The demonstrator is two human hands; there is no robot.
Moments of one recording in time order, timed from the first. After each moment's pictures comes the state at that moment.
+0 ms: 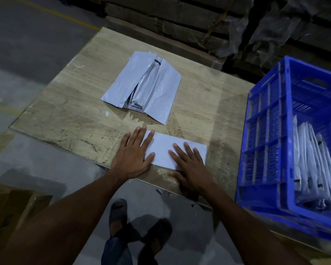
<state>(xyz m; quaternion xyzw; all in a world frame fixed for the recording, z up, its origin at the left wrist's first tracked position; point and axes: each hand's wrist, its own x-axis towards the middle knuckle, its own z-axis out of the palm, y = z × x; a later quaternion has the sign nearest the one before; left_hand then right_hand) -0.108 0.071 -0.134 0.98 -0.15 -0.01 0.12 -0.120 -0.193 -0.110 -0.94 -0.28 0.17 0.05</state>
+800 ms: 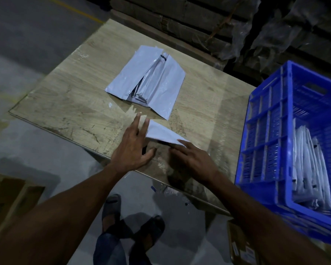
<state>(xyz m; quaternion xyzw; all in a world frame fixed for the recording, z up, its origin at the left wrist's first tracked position) -0.112 0.076 -0.130 0.94 -0.14 0.08 0.29 -0.110 -0.187 -0.063 -0.91 -0.41 -0.01 0.06</state>
